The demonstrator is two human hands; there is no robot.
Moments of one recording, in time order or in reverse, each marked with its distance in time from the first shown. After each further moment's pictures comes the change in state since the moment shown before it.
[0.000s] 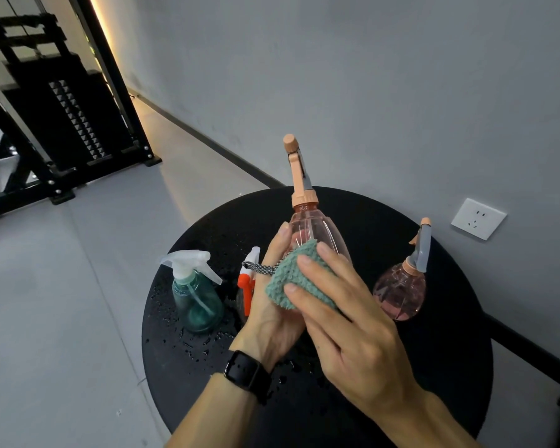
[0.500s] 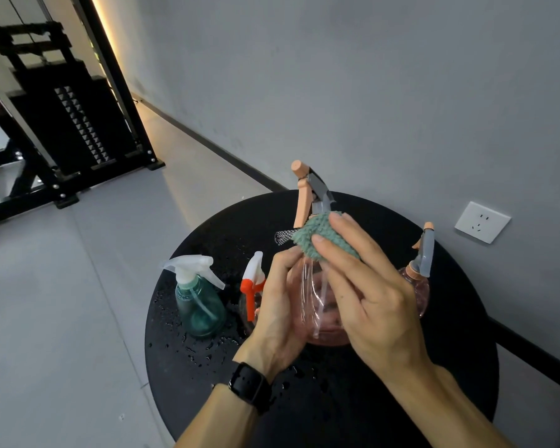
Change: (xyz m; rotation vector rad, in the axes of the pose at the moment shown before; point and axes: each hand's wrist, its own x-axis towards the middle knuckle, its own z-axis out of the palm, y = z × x) left_hand -0.006 -0.002 0.005 0.146 -0.093 0.068; right_hand 0.030 0.018 -0.003 0.127 0.120 0.211
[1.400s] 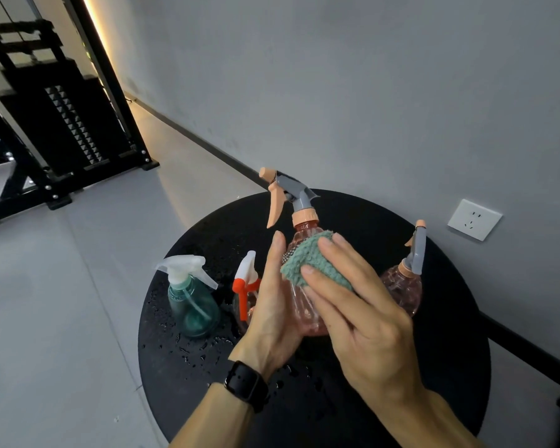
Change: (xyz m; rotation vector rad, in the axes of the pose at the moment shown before) left_hand 0.008 -0.004 0.000 -0.090 0.010 -0.034; right_hand -0.023 -0.006 -0.003 -0.034 0.037 -0.089
